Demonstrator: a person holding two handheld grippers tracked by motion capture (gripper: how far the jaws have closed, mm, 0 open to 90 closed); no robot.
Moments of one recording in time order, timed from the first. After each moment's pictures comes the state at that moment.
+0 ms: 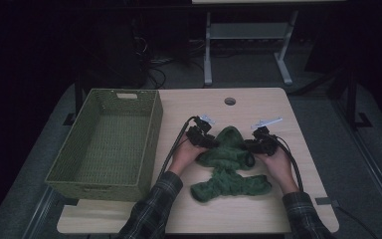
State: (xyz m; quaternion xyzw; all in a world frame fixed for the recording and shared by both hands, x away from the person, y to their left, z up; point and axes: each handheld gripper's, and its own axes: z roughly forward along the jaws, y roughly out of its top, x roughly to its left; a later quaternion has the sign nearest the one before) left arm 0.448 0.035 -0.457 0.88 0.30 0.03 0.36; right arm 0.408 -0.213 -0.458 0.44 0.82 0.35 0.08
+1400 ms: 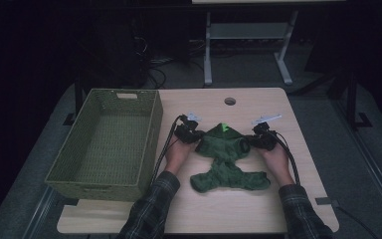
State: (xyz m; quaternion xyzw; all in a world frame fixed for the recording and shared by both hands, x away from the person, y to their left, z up) left arm 0.460 0.070 -0.470 0.84 0.36 0.13 0.38; right arm 0.432 -0.220 -0.469 0.45 0.81 0.35 0.12
